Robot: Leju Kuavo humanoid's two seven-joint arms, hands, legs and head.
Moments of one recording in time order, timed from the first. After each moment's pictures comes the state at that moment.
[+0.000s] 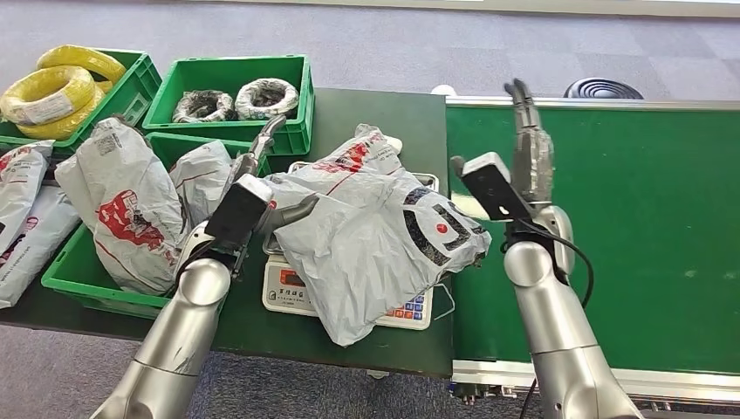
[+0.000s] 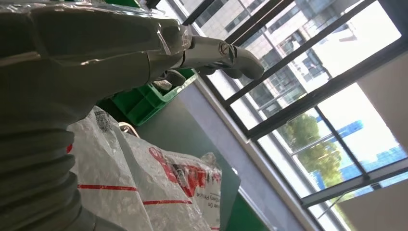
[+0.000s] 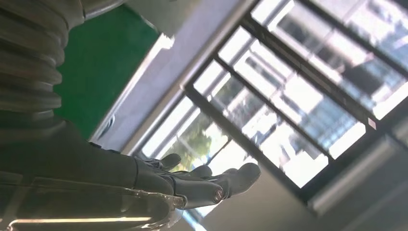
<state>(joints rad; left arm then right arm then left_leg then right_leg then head) -0.58 -0.13 -0.29 -1.23 -0.34 0.09 -0.31 -0.55 -0.02 0.16 -1.18 0.77 -0.39 -0.35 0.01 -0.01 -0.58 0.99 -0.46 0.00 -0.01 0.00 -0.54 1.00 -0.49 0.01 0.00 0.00</state>
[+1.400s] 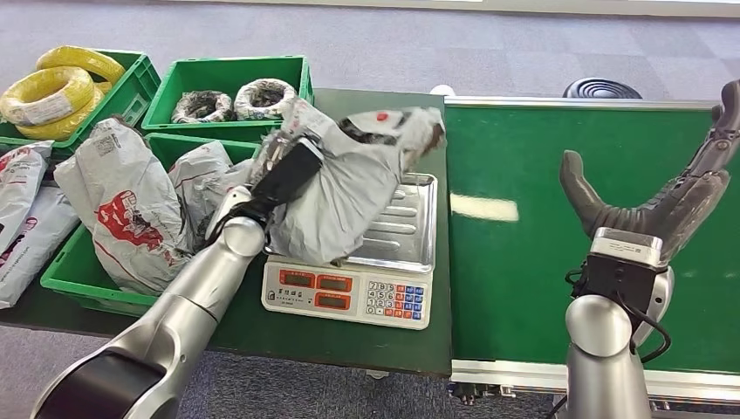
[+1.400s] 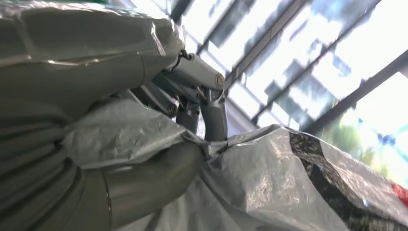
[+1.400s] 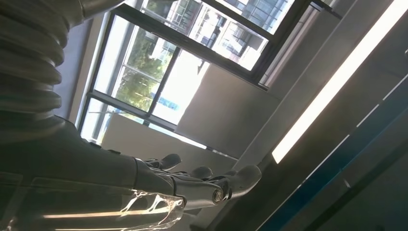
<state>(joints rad) -0.86 -0.15 -0.35 -0.78 -0.42 0.29 -0.32 -0.31 -0.04 0.06 -1.70 0.72 -0.59 -0.42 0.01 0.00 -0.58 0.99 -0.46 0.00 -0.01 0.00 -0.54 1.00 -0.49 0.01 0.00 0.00</state>
